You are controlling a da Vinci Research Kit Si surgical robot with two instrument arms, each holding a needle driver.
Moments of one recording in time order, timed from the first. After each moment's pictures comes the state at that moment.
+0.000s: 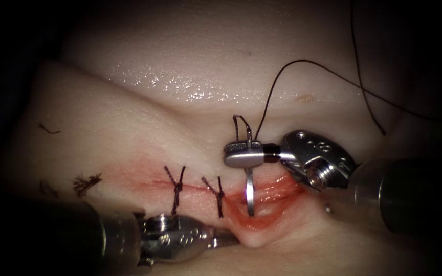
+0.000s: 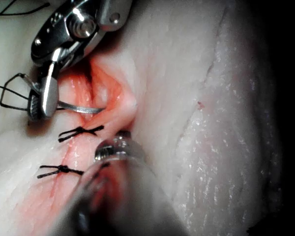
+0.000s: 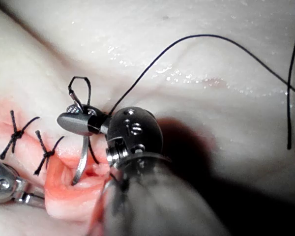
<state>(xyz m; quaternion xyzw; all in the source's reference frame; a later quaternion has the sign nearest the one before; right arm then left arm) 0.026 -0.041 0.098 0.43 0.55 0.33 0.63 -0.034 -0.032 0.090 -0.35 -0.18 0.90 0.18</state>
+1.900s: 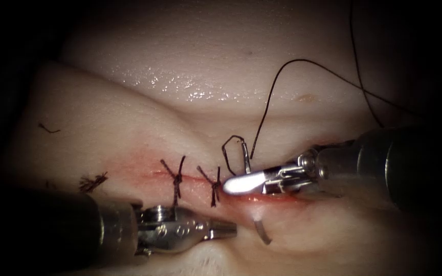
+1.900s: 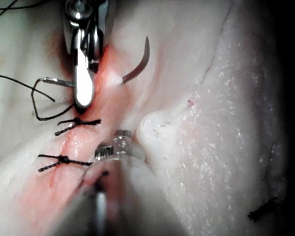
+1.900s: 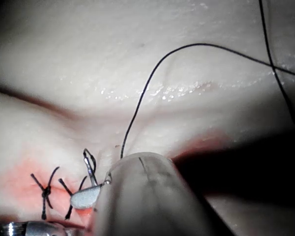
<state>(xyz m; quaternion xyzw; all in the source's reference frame) 0.027 -0.042 0.094 0.62 0.36 0.56 0.40 -0.034 -0.032 0.090 -0.35 -0.18 0.90 0.18</state>
